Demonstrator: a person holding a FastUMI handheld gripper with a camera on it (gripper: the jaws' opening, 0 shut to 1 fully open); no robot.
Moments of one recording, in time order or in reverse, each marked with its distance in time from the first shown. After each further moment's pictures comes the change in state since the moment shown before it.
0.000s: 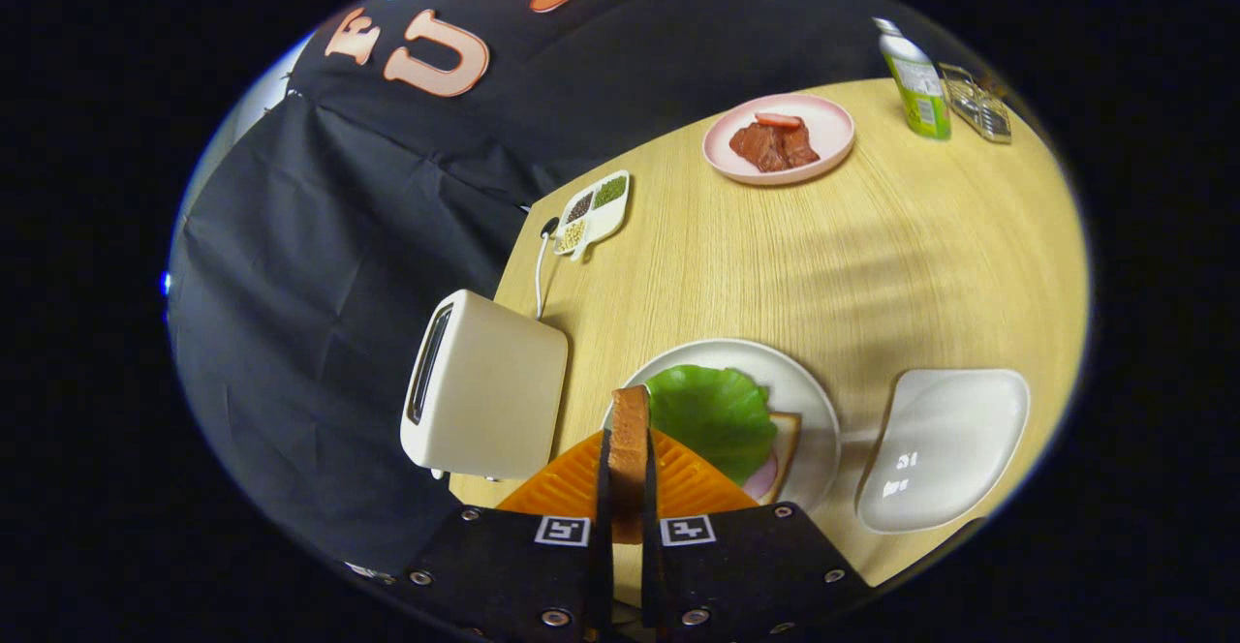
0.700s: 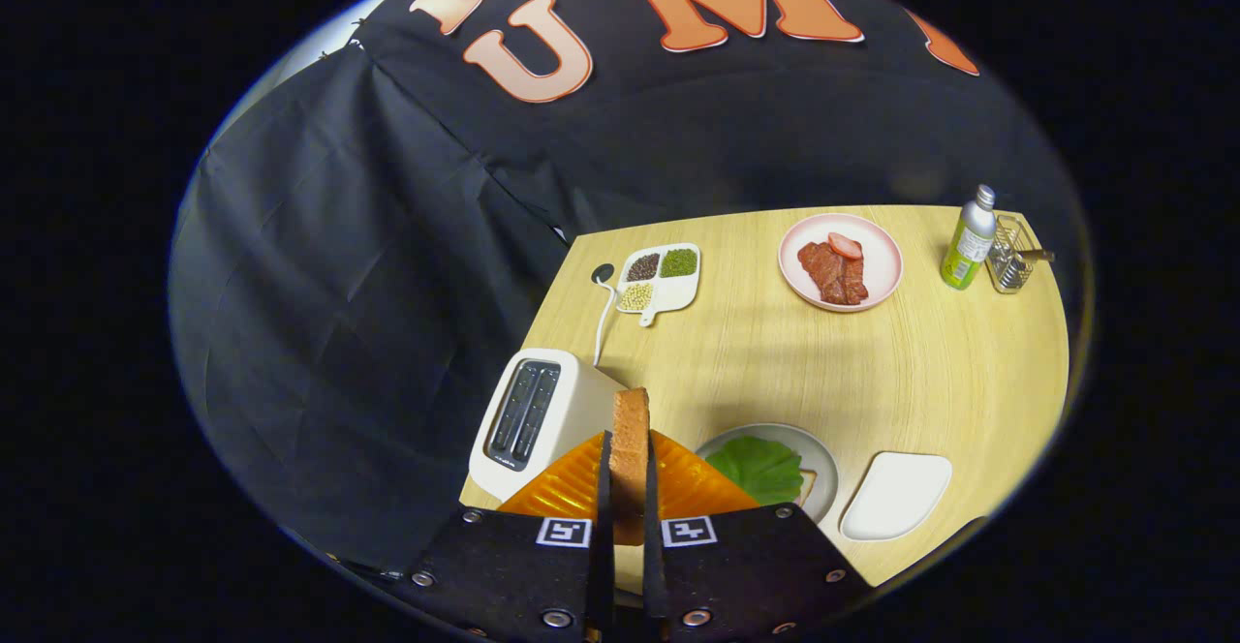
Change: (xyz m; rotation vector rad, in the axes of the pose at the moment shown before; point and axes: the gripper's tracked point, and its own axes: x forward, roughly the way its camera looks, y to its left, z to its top) arm -0.065 0.121 0.077 -0.220 -0.073 -0.099
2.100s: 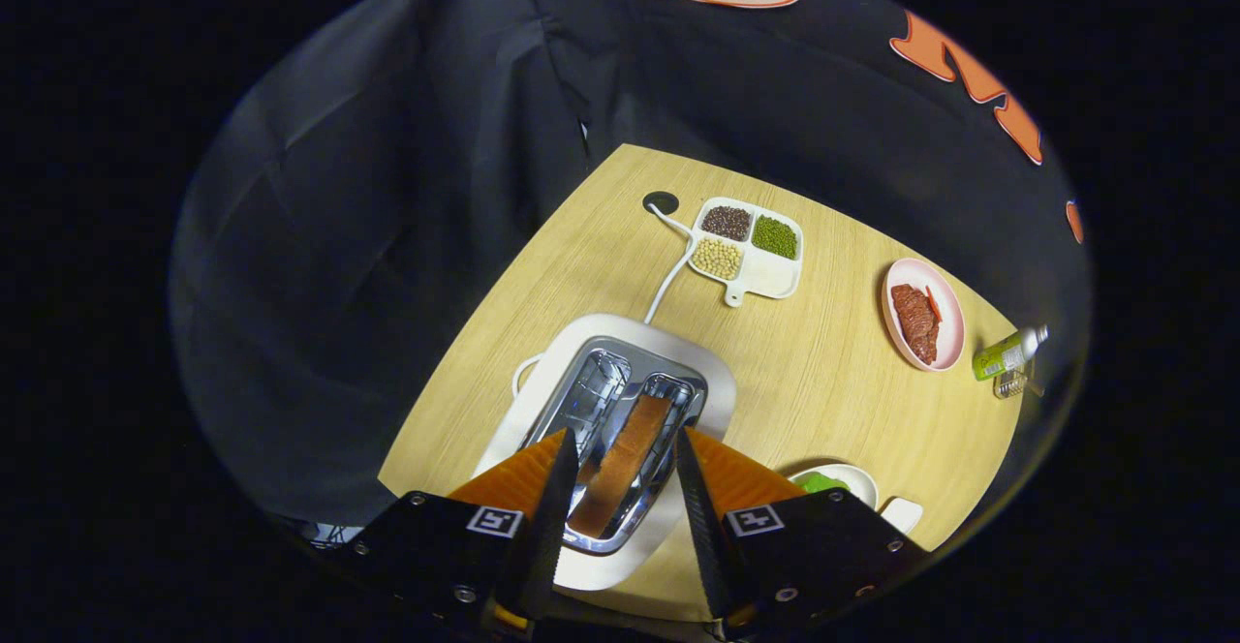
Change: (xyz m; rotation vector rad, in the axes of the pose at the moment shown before) arm 0.165 0.130 -0.031 -0.380 0.259 -0.293
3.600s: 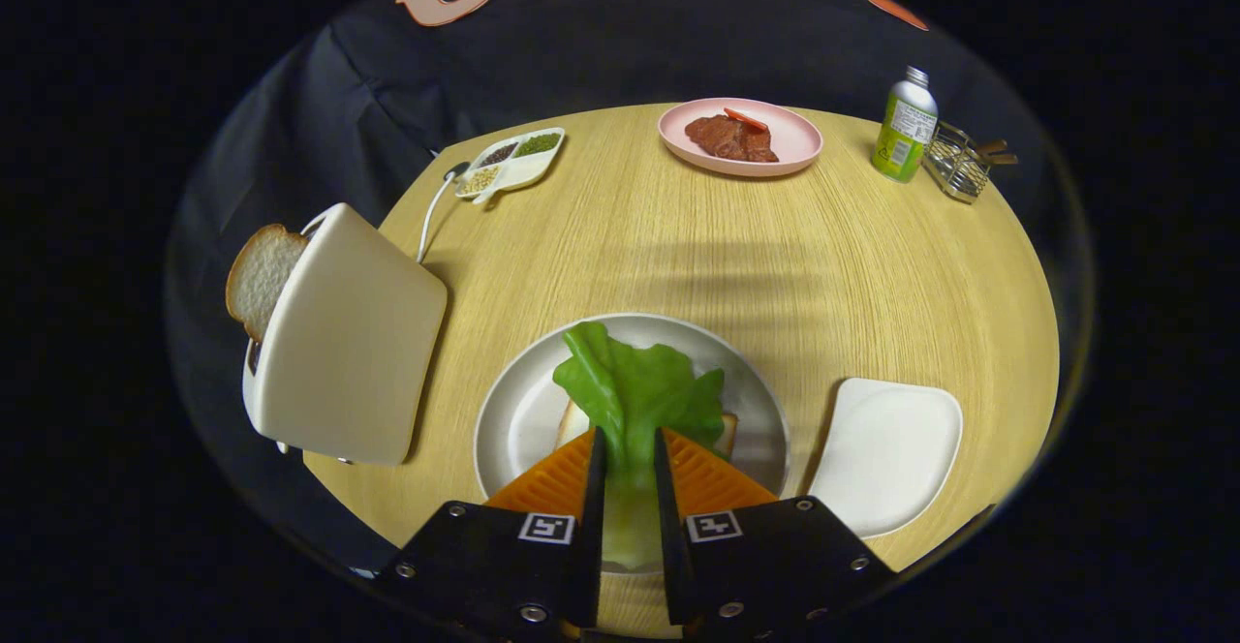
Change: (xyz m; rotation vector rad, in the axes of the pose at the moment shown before) arm 0.033 -0.186 -0.184 0.351 -0.092 -0.022
